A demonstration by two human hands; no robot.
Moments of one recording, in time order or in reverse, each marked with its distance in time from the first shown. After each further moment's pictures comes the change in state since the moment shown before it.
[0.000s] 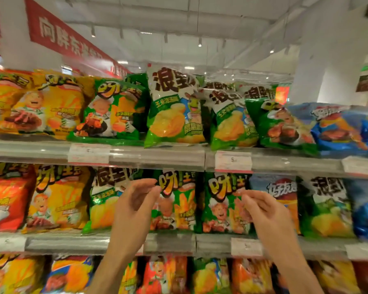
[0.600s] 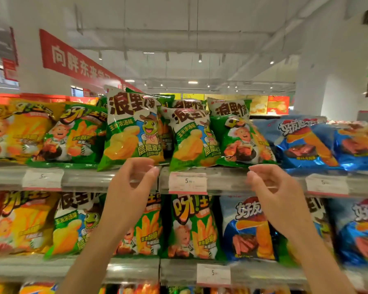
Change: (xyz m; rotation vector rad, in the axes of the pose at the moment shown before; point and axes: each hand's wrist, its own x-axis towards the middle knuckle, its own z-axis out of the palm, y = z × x) left_hand 0.036 0.072 0.111 0.334 0.018 0.216; right_hand 0.092 -0.039 -0.113 -0.235 0.054 -0.324
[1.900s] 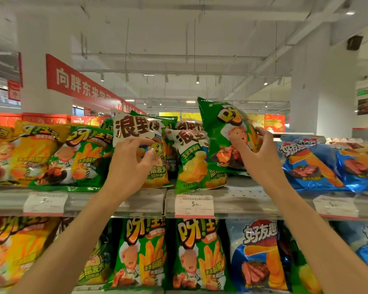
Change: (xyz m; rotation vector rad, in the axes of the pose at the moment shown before) left_hand 0.104 0.015 -0.013 0.387 0.016 0.205; right_hand 0.112 -0.036 0.031 0.138 0.057 0.035
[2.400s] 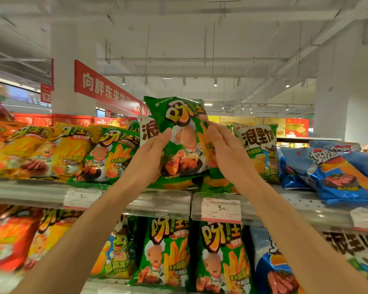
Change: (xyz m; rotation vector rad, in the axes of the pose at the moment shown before) left_hand 0.007 -0.001 -0.034 -0.574 -0.203 -0.397; right_hand -0.025 -0.077 0.090 0.281 -0.349 -0.112
